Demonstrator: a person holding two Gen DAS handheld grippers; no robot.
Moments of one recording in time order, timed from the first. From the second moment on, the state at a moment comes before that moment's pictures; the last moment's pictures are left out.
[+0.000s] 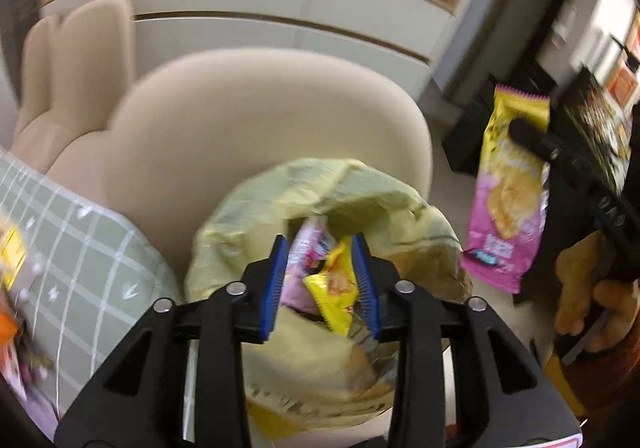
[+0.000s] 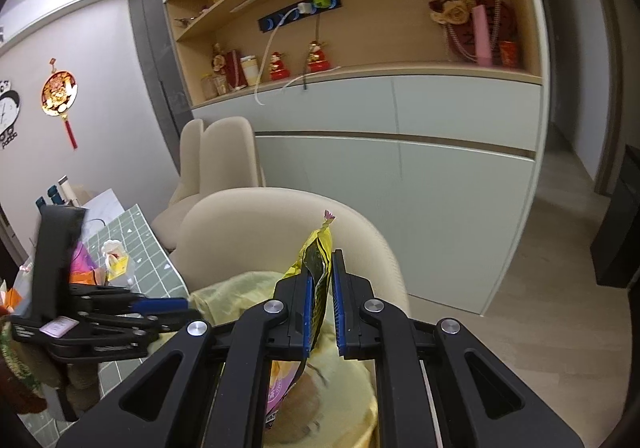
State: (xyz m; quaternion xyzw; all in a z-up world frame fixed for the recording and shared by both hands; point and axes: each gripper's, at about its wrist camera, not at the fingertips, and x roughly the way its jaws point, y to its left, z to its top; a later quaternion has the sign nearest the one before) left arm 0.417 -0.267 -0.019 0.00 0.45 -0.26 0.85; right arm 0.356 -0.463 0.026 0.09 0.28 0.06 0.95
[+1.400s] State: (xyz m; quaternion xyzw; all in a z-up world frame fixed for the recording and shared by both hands) left arm 0.289 -0.103 0.020 -0.09 0.42 -0.12 0.90; right arm 0.303 -0.376 0.011 0.11 0.33 0.07 0.94
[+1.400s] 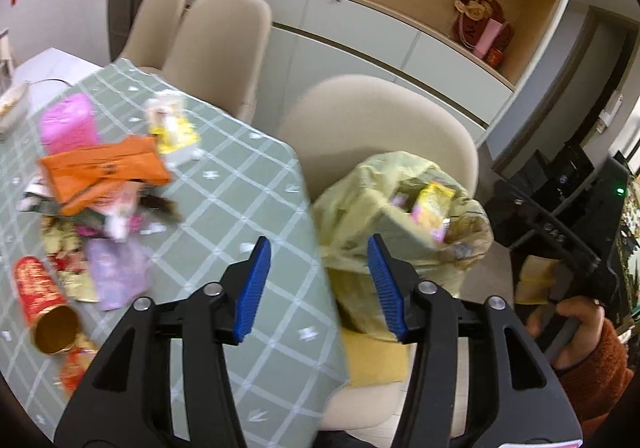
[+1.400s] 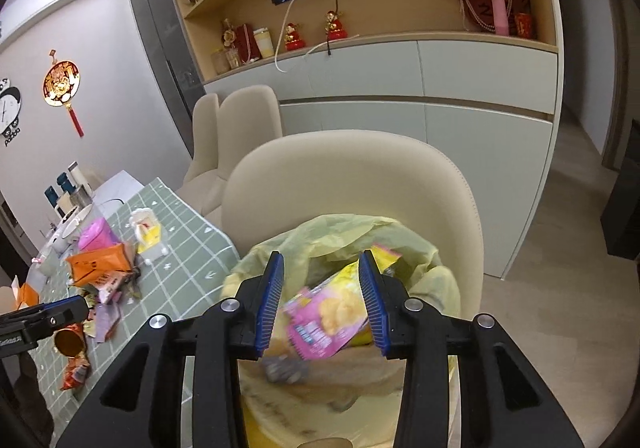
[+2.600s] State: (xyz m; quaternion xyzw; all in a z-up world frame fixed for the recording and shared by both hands) left arm 0.106 0.213 -0.035 -0.20 0.41 0.11 0.88; right arm 0.204 -0.025 -0.072 0.02 0.49 0.31 0.82
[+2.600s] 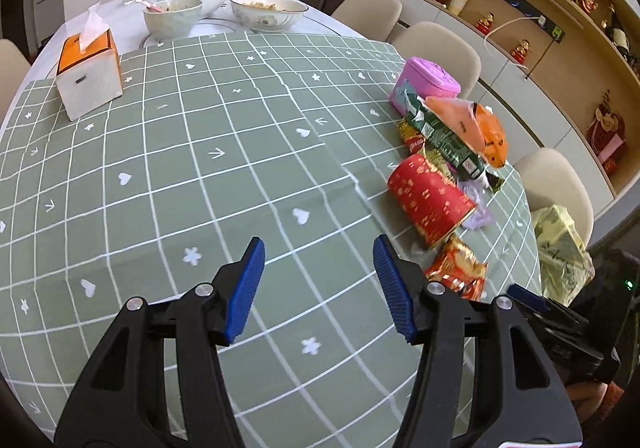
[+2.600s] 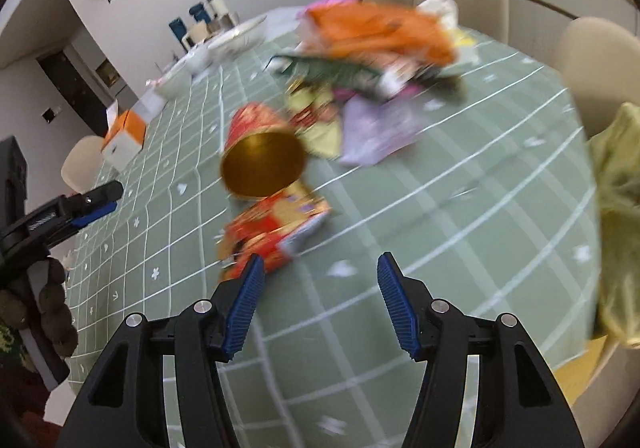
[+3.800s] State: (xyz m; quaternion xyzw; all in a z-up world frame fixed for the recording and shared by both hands) left arm 0.141 0.210 -0.046 -0.15 0.42 -0.01 0.90; right arm 0.225 -0.033 -0.063 0.08 0.47 0.20 0.86
